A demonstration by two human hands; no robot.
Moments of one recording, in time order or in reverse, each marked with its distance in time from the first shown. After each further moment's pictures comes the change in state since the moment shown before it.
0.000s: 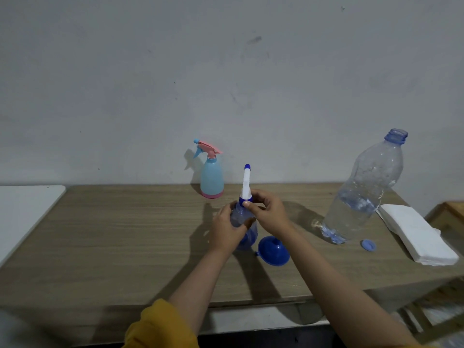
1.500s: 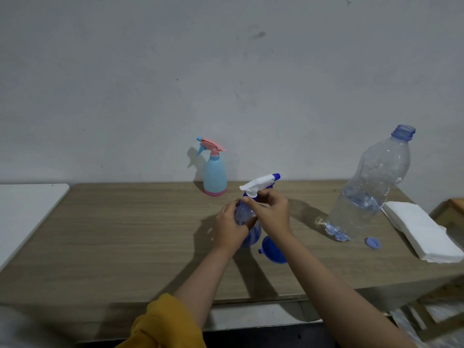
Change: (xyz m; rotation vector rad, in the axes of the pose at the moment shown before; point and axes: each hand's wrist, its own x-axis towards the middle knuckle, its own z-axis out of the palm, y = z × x) left_hand 0.001 -0.004 0.001 0.022 0.011 0.042; right_hand -0.009 0.000 0.020 0.114 0.309 0.001
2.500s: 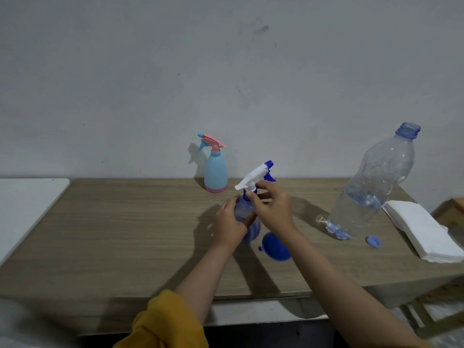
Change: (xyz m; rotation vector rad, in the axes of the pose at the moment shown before) left_hand 0.002 -0.004 0.001 -0.007 0.000 0.032; right_hand 0.005 -0.008 -0.005 -0.248 -0.045 -0.174
